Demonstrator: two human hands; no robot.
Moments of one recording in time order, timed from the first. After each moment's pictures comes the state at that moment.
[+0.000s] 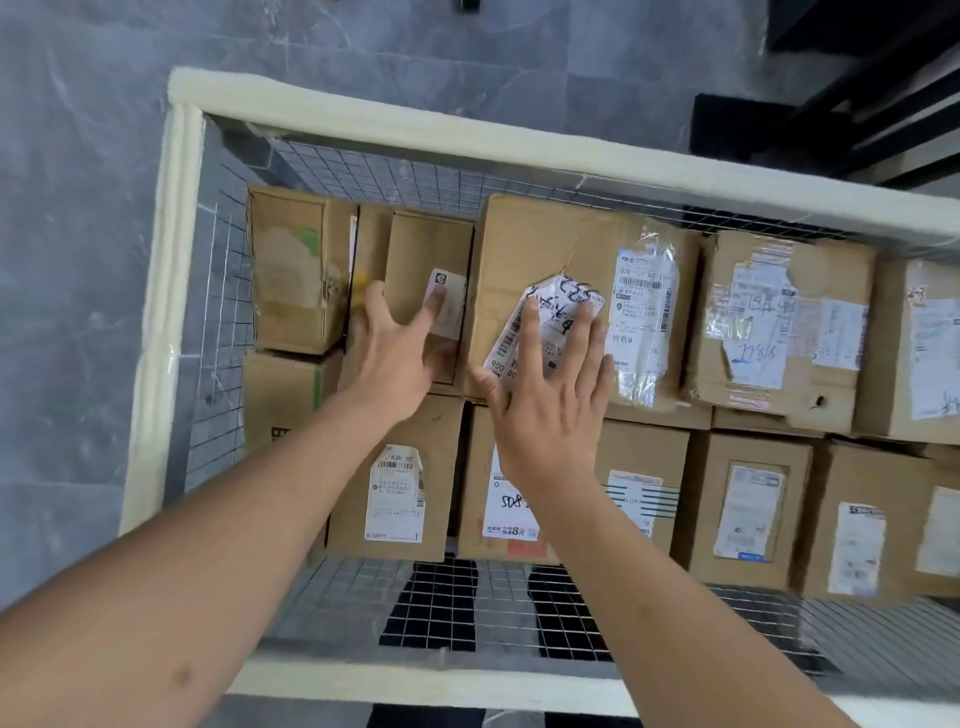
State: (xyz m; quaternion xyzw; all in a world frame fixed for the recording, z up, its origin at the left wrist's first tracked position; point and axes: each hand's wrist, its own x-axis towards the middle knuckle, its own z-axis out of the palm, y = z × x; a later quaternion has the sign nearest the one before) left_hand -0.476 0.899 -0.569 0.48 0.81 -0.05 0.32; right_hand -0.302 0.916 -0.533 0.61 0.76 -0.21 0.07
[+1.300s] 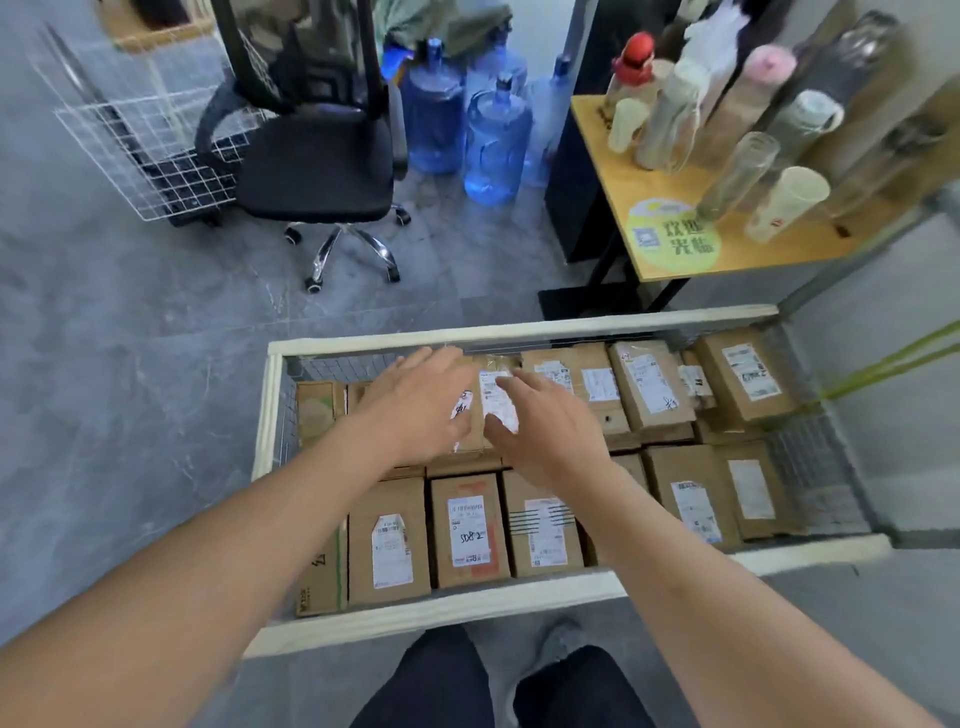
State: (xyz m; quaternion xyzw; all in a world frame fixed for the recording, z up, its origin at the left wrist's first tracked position) left_hand -0.385 0.878 -0.190 0.77 0.61 -0.04 0.17; right_hand -0.201 0.884 -0.190 0.56 0.81 -0.19 0.04
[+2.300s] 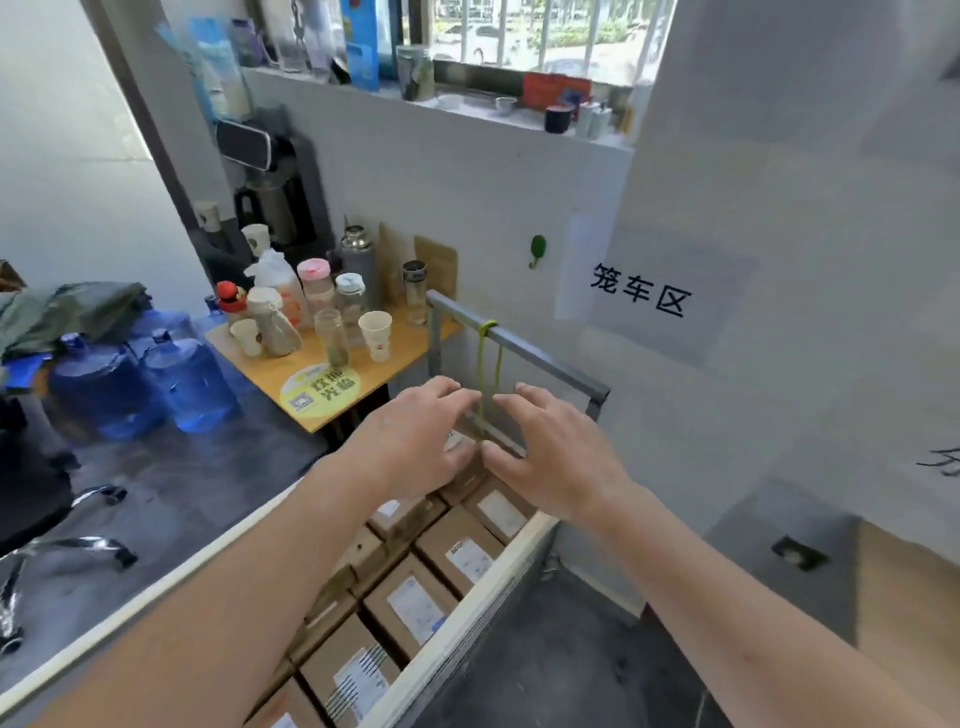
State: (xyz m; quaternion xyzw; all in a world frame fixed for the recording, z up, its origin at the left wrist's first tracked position) left_hand -0.003 0.844 0.030 0.94 0.32 0.08 0.12; right_hand 0.150 0.726 0.043 0.78 0.61 -0.08 -0.13
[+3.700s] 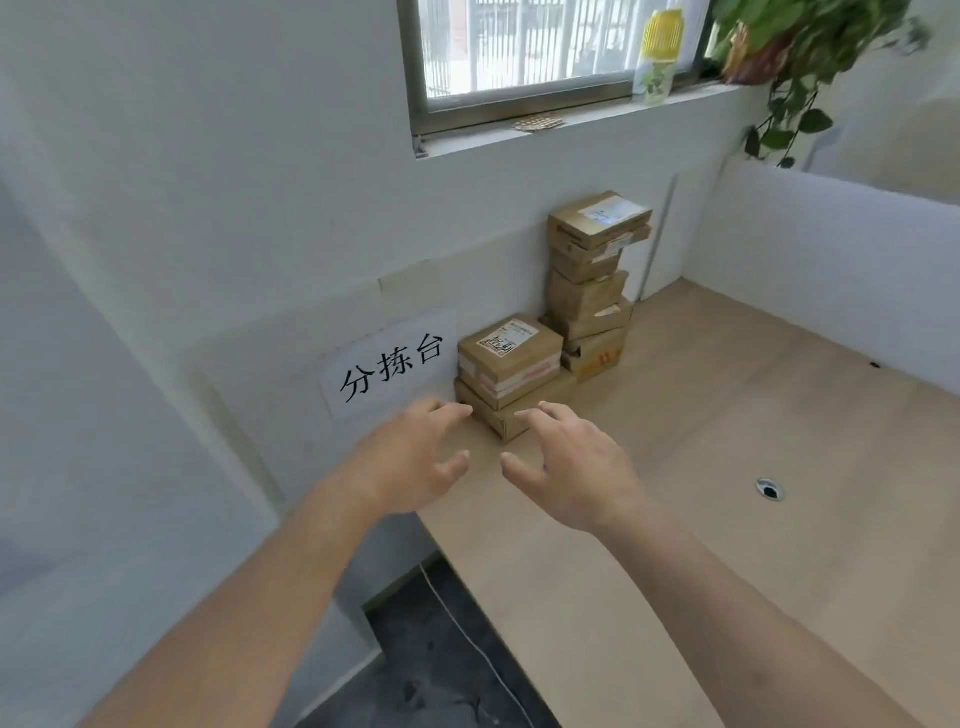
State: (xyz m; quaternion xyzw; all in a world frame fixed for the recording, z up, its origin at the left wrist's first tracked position) left_hand 0.503 0.514 0.013 0.95 -0.27 -0.06 0.17; right_hand 0.424 0.316 0.023 0.98 -0.05 -0.01 -0.18
